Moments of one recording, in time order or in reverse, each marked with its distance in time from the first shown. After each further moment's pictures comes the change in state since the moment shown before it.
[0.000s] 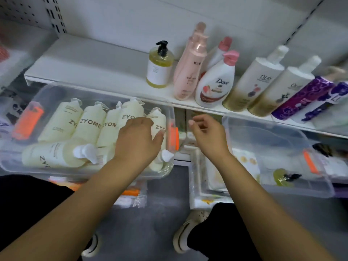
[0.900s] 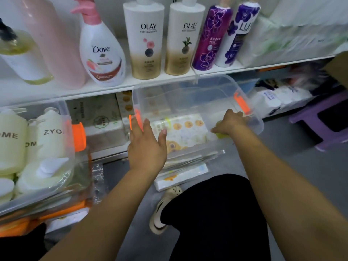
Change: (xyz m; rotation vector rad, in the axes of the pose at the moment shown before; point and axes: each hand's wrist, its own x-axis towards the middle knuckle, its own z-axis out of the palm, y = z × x) left_hand -0.051 0.200 0.175 -0.083 -0.244 0.051; right_hand -0.014 0.233 -0.235 -0.771 -0.126 0.839
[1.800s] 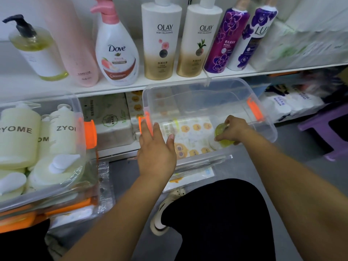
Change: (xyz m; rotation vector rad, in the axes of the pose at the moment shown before) left_hand -0.006 -0.005 0.004 -0.053 0.004 -0.023; right_hand 0.025 -0.002 0.016 0.178 -0.115 -0.159
